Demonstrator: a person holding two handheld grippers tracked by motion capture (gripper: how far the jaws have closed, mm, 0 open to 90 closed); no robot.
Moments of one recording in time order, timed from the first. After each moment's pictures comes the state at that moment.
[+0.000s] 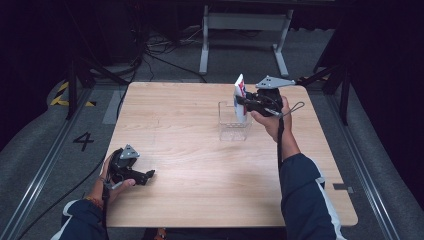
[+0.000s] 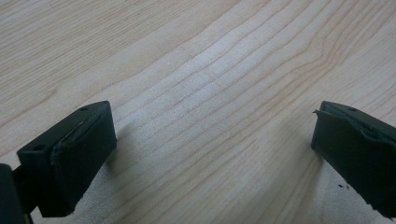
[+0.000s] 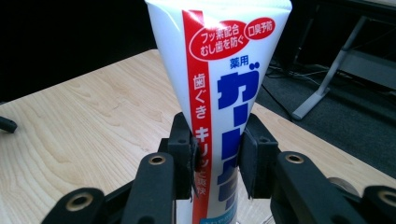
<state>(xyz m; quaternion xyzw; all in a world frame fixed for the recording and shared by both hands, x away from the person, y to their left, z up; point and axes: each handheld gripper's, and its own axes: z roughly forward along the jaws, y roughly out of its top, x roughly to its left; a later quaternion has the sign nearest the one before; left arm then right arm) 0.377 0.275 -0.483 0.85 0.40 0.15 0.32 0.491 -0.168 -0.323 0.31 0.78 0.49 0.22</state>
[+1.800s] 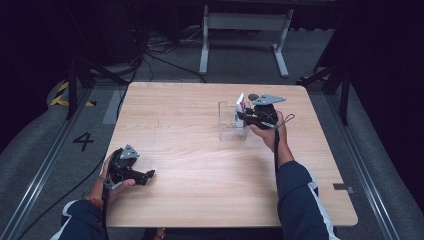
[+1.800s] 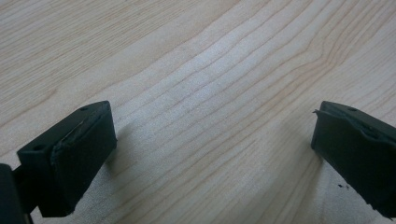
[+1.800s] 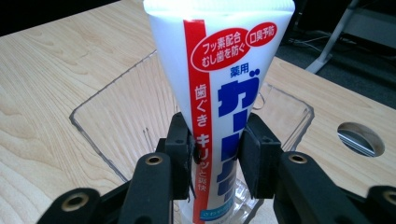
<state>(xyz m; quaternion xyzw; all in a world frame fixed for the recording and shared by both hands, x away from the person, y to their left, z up) 0.376 0.275 -0.483 0.85 0.40 0.15 0.32 0.508 -0.180 -0.402 0.34 0.80 0.45 0.21</state>
